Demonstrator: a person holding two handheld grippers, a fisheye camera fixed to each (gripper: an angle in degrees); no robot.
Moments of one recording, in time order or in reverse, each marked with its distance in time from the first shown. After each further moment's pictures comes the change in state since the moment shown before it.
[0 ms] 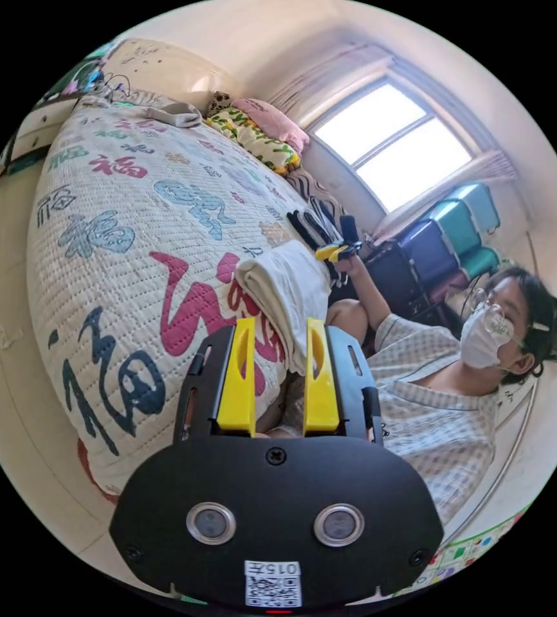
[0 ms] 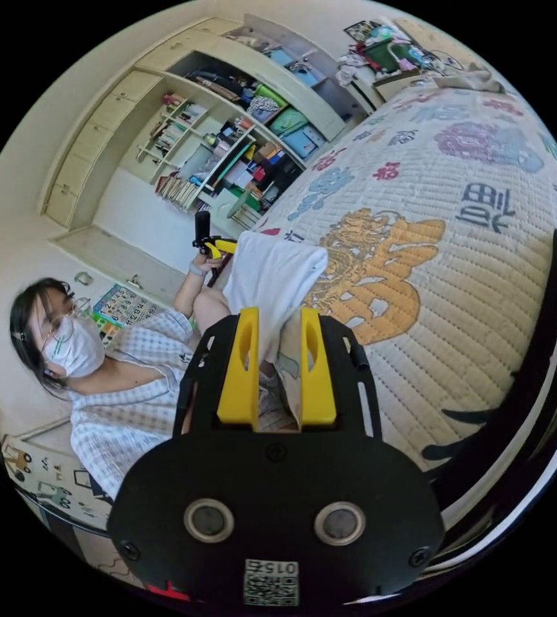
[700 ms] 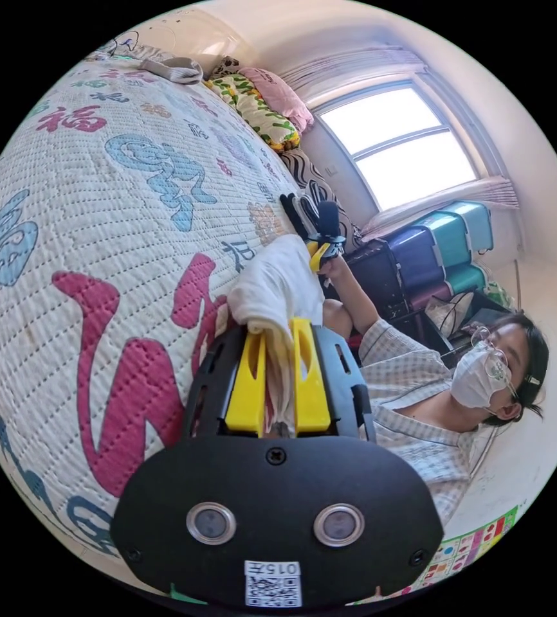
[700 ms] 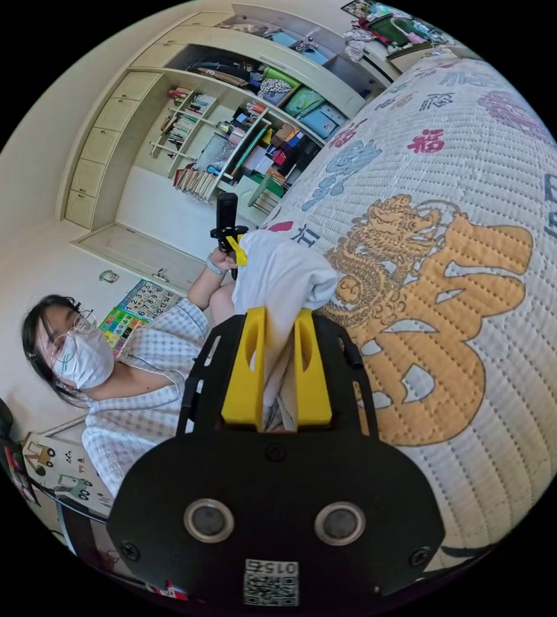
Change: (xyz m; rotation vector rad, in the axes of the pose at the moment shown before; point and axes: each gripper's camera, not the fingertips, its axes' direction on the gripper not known) left arm -0.084 -0.106 0.108 -0.102 0.168 -0.100; right arm 0.026 0.024 -0.048 -0.082 -0.171 0.003
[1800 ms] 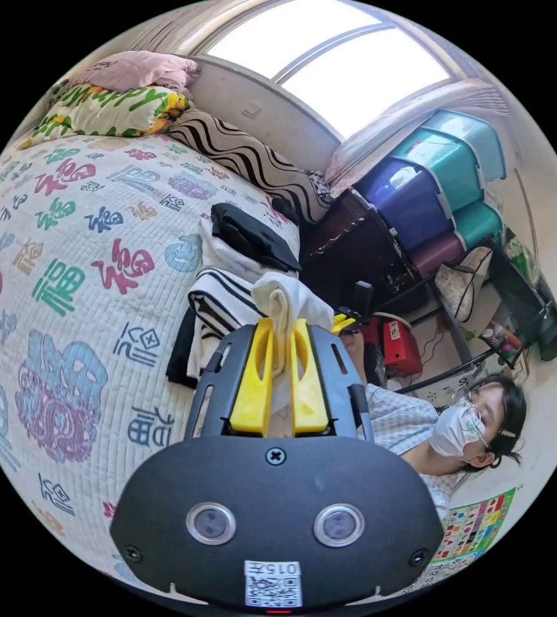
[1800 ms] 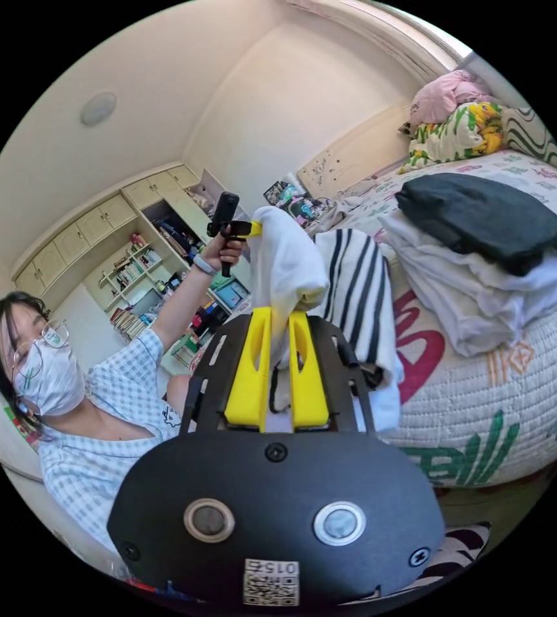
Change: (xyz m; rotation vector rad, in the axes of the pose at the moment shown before) left arm 0.173 -0.466 0.373 -0.341 -0.006 0.401; right arm -0.151 0.416 -0.299 0.871 0.502 0.073
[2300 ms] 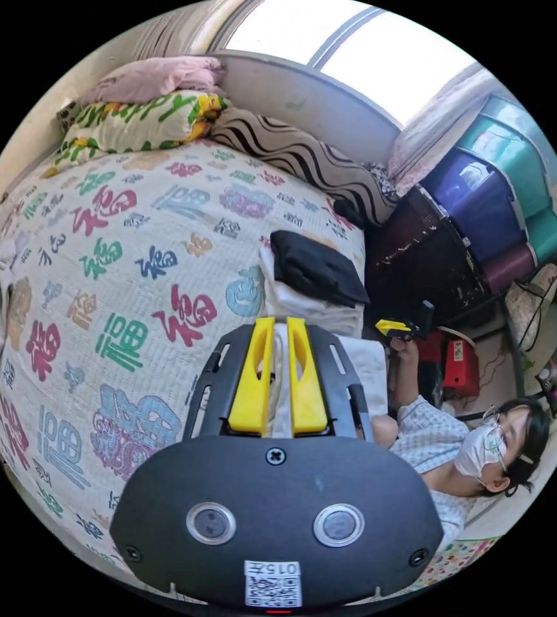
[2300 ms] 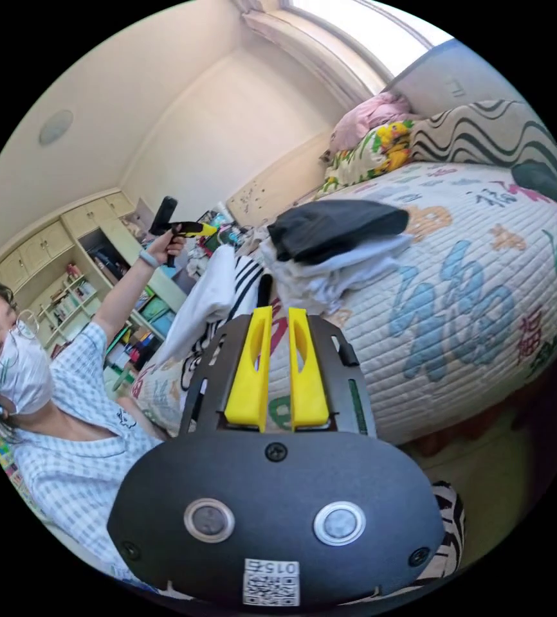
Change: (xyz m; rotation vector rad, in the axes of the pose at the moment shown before) left arm -0.011 -0.138 0.067 -0.085 -0.316 -0.040; right arm 0.048 0.032 -0.141 0.149 0.317 0.105
